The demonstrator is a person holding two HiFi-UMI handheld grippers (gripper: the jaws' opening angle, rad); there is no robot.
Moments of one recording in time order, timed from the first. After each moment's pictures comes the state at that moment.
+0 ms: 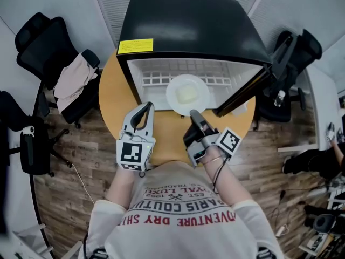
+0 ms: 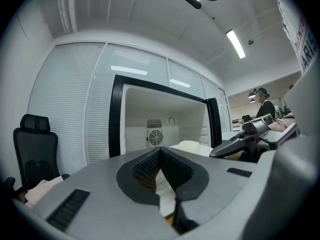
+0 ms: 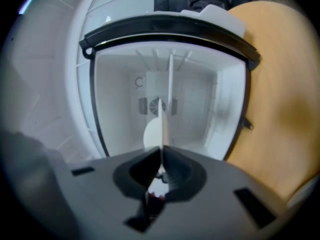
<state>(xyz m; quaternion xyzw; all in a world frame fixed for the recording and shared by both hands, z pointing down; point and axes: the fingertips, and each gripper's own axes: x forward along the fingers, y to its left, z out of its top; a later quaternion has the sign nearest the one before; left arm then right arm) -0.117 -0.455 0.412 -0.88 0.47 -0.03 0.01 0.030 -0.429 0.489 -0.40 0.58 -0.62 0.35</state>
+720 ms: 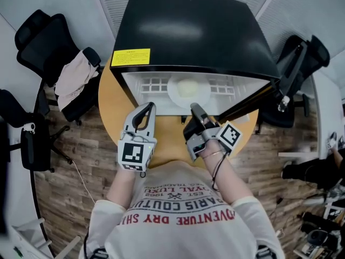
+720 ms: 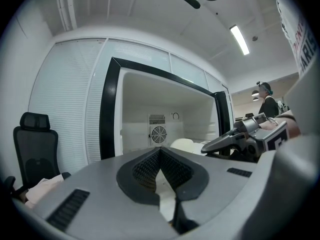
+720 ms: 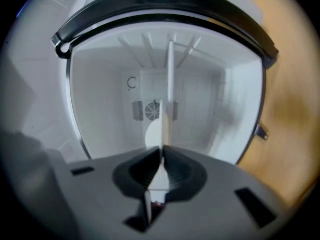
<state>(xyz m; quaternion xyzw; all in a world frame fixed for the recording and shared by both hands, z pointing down) -0.103 -0.489 0.423 -0.87 0.48 -0.04 0.00 0.043 -0.489 0.494 -0.39 0.57 -0.63 0.35</state>
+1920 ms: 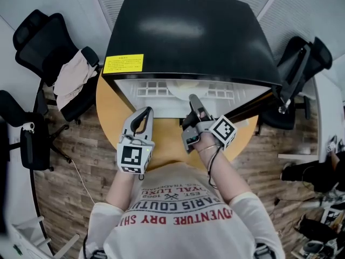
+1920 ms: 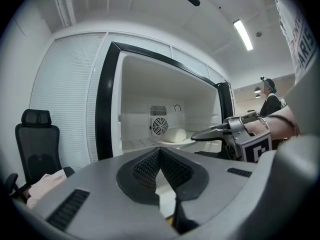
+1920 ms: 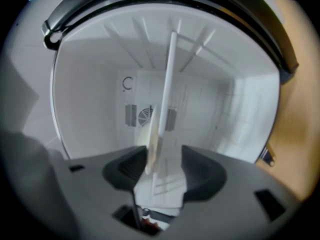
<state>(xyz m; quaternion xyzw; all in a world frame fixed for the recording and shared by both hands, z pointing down) -0.100 -0.497 0.449 -0.87 0.49 -0.07 -0.02 0.054 -0.532 0.512 -0.44 0.59 -0.59 0.34</state>
